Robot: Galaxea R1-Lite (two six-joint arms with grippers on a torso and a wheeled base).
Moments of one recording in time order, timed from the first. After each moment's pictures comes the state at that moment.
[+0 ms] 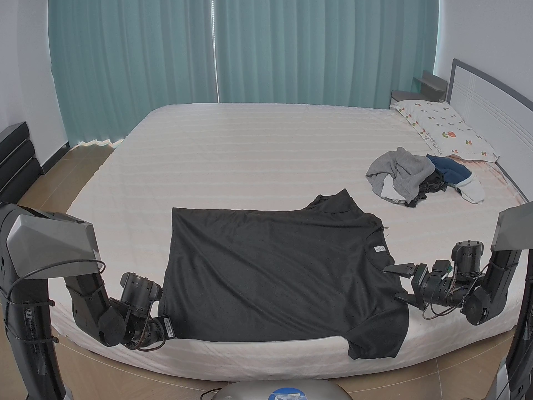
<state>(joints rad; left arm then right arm) -0.25 2.24 -0.45 -0.72 0.12 -0.55 0.02 2.24 -0.38 -1.31 0.54 0.90</state>
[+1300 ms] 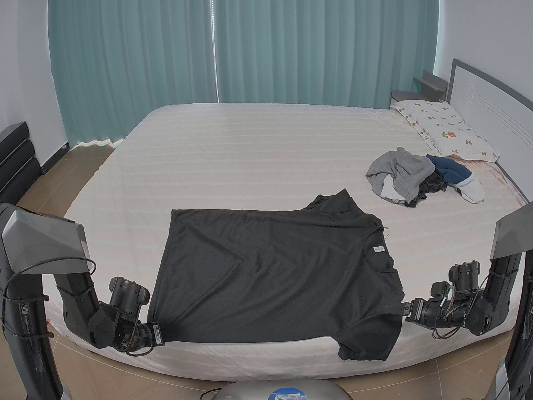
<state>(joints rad) -0.19 2.24 -0.39 -0.72 0.13 -0.45 0.01 2.28 -0.27 -1.18 0.45 0.41</state>
